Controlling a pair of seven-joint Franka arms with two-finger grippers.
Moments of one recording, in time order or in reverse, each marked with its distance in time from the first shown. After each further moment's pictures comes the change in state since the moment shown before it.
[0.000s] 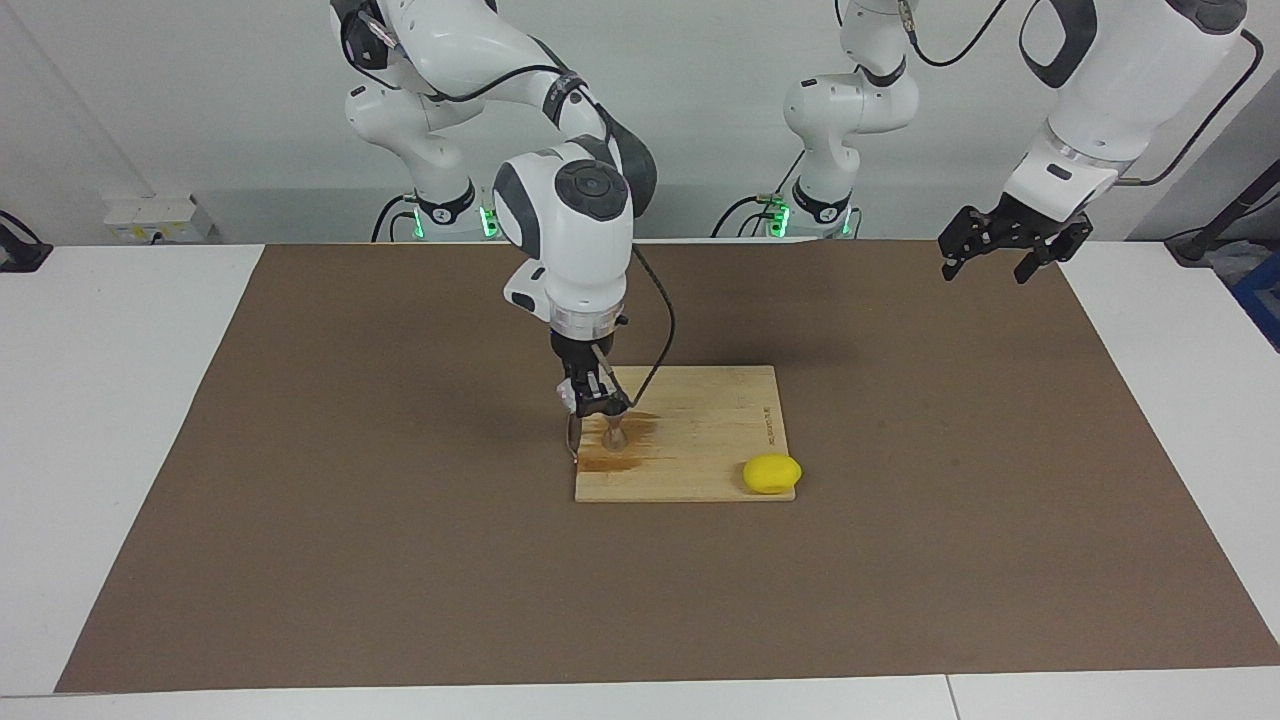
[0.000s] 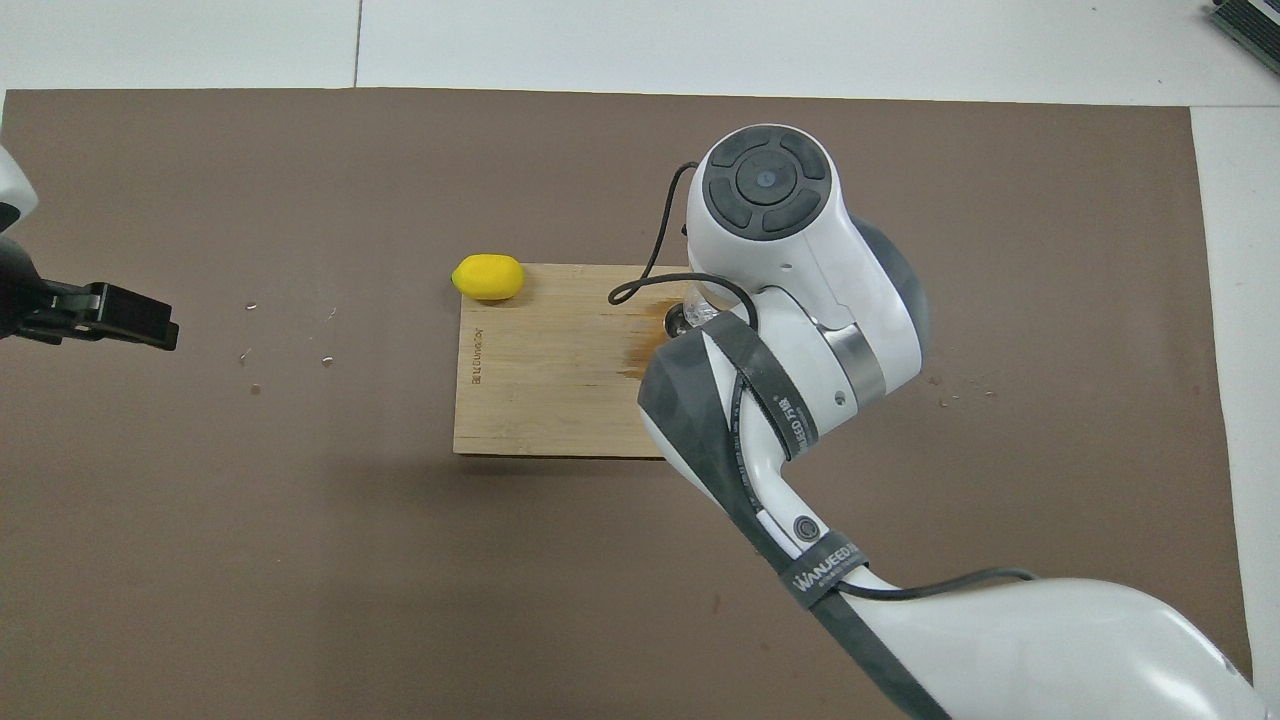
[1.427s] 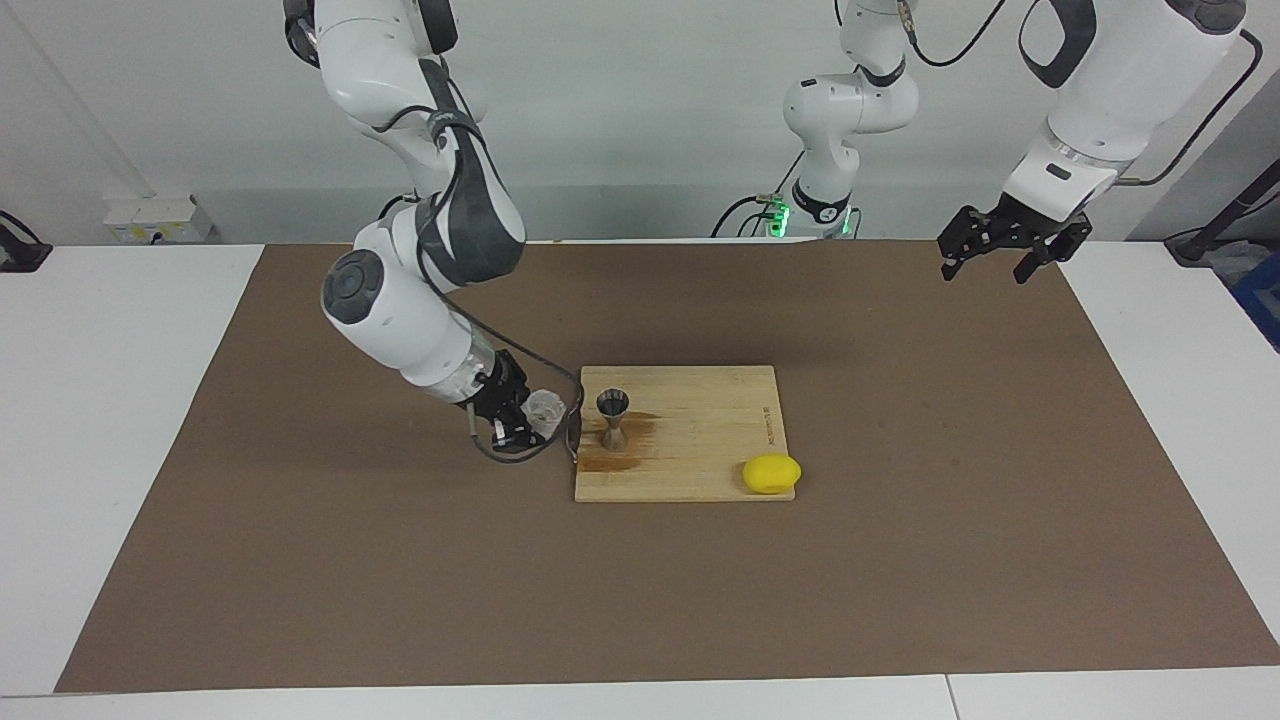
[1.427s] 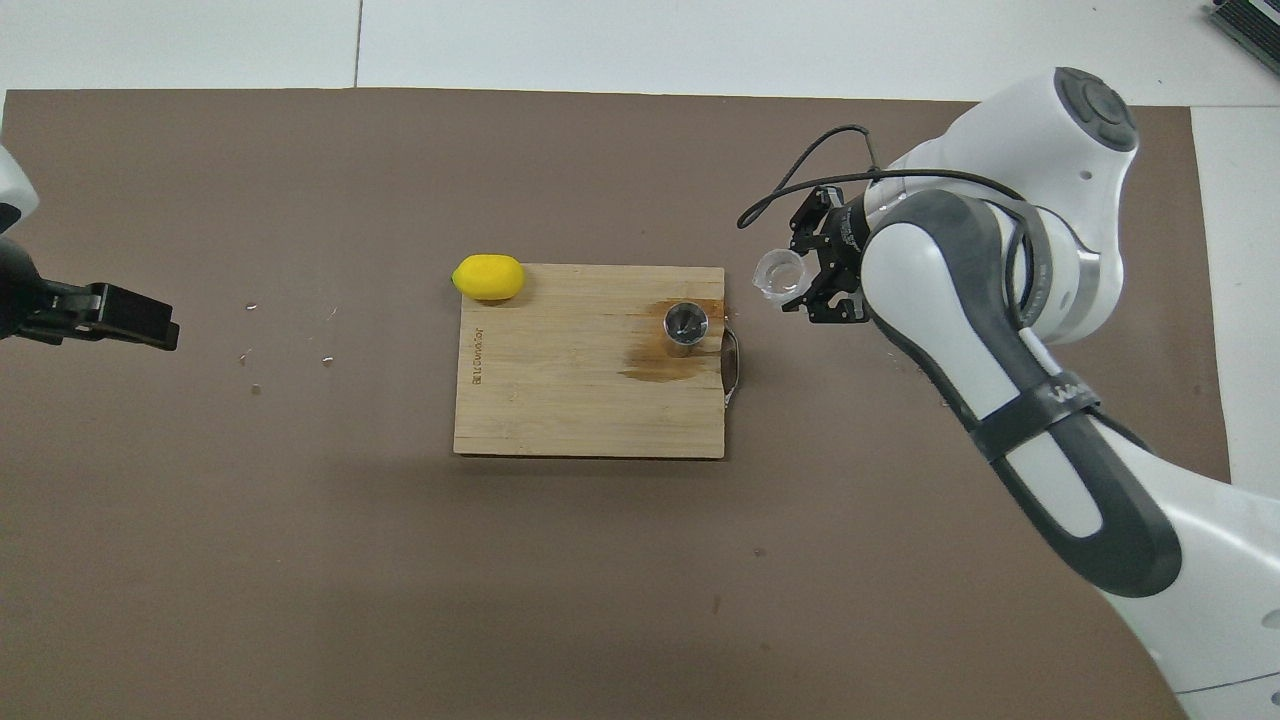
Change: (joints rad) left arm 0.000 0.000 0.000 0.000 0.000 0.000 0.000; right arm -0.293 -0.017 -0.005 -0.154 0.574 0.104 -0.327
